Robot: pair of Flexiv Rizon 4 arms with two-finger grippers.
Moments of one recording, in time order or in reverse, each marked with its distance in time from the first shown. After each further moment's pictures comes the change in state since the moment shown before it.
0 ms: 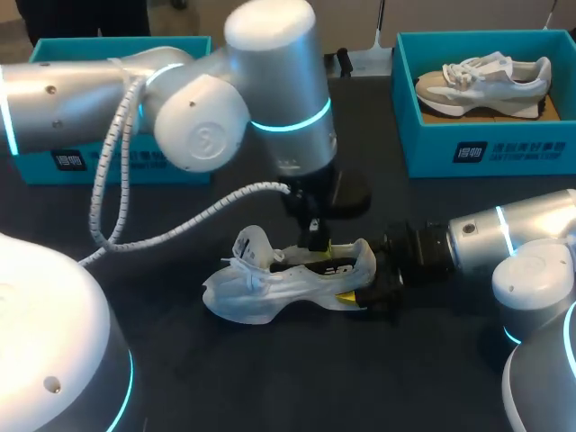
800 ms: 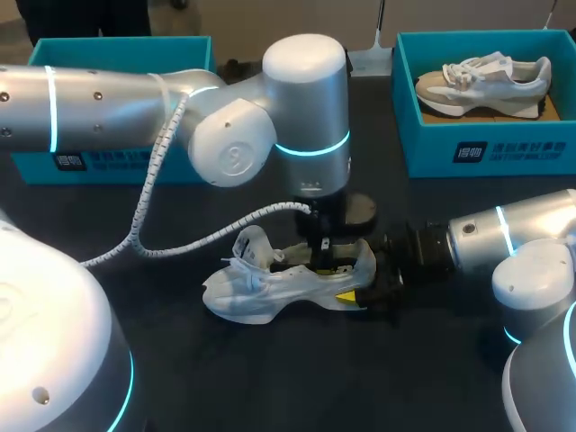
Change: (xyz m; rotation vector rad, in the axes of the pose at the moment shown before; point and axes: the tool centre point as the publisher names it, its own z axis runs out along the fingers) left arm -0.009 0.014 0.055 -0.085 0.053 -0.121; right arm 0.000 0.000 0.000 0.000 0.000 0.000
